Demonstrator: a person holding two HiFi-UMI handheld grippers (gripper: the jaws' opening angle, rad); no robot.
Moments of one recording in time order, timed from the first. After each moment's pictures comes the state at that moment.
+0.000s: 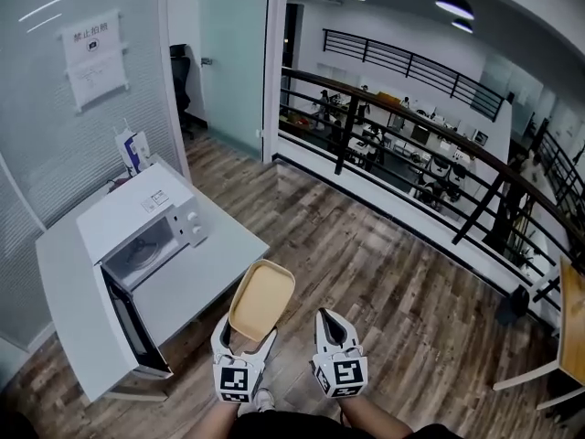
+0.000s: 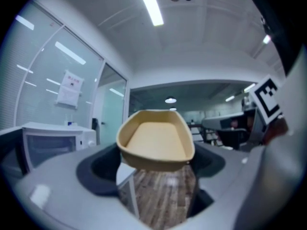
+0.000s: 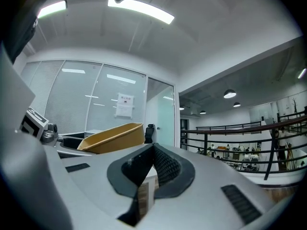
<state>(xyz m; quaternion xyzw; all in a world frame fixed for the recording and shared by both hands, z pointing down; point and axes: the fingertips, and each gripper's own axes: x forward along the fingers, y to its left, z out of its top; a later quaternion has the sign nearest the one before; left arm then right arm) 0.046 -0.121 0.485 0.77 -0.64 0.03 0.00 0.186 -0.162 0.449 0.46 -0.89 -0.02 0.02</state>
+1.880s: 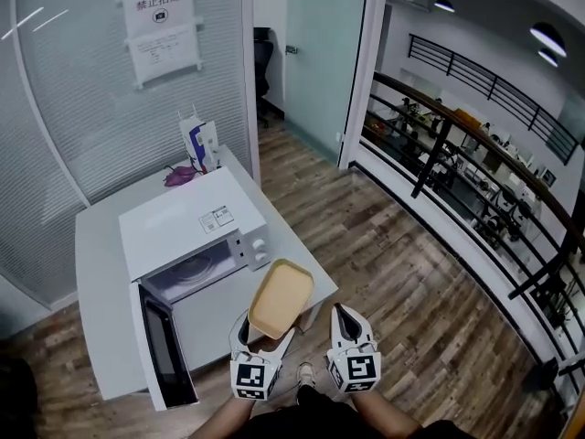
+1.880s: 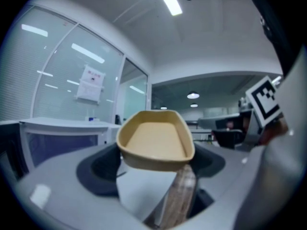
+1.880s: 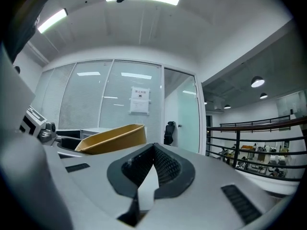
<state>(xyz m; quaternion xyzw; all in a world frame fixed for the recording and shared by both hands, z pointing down) -0.120 -0.250 0.514 0.68 -0.73 0.03 0.03 -0.005 -0.329 0.476 0.34 -0.94 -0.02 0.03</state>
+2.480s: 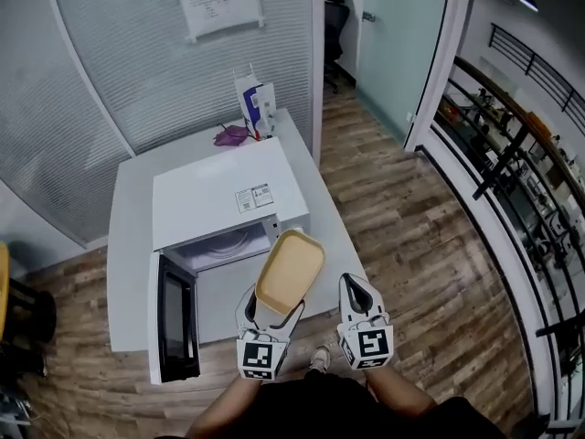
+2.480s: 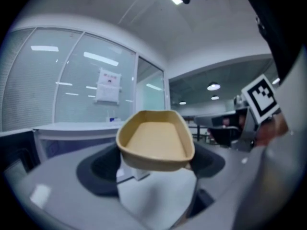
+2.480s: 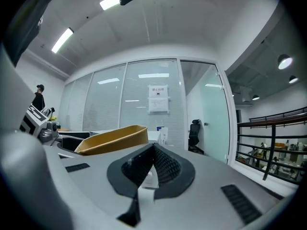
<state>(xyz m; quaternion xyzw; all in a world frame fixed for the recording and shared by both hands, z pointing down) -0.182 -0.287 0.517 0.58 -0.81 0.06 0.04 -0.102 -0.395 0.480 0.19 -0.98 -0.01 0.03</state>
